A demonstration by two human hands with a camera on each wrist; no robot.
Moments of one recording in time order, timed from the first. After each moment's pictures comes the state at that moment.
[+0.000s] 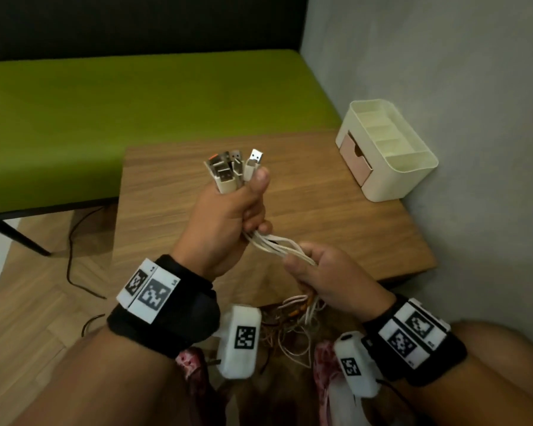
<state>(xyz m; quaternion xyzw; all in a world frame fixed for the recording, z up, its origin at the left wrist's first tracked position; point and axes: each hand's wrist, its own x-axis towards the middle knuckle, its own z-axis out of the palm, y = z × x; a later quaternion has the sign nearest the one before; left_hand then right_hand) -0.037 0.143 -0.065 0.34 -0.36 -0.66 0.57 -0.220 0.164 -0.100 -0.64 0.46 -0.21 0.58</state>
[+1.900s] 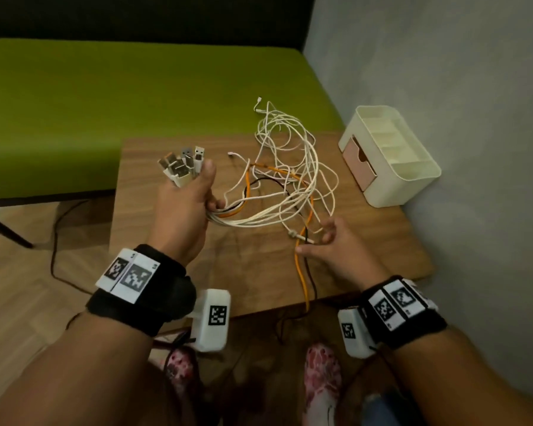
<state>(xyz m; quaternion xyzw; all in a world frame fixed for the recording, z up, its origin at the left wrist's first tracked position) 0.017 0.111 -0.102 0.48 -0.28 -0.50 0.67 -0.235 0.102 -0.147 -0.58 0.68 -0.18 0.41</state>
